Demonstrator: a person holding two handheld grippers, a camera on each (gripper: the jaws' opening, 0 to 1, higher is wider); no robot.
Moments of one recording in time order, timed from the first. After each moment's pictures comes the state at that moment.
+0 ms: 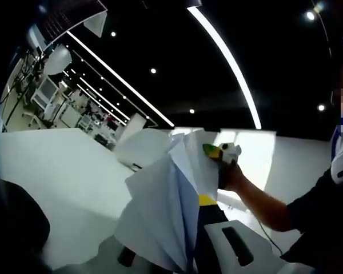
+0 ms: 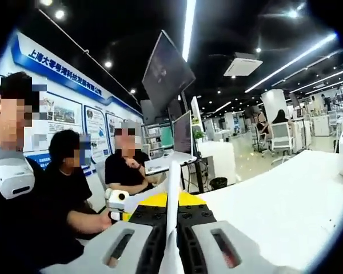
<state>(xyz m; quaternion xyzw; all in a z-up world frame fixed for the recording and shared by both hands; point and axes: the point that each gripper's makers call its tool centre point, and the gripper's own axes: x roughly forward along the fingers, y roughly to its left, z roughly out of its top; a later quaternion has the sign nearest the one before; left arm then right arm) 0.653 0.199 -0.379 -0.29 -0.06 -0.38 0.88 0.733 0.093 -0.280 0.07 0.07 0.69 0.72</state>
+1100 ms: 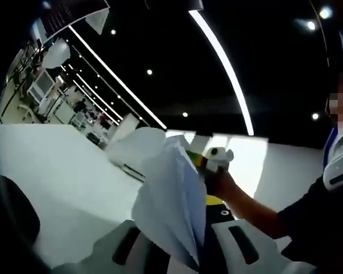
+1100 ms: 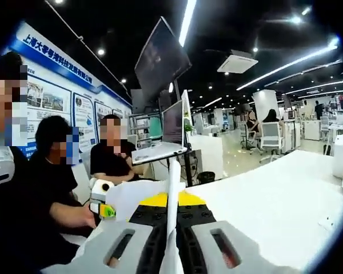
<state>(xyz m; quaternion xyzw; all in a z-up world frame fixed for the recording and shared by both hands) 0.646 0.195 -0.372 -0.32 -0.07 -0.40 0.86 0.736 0.124 -0.309 0.02 0.08 0.65 0.75</state>
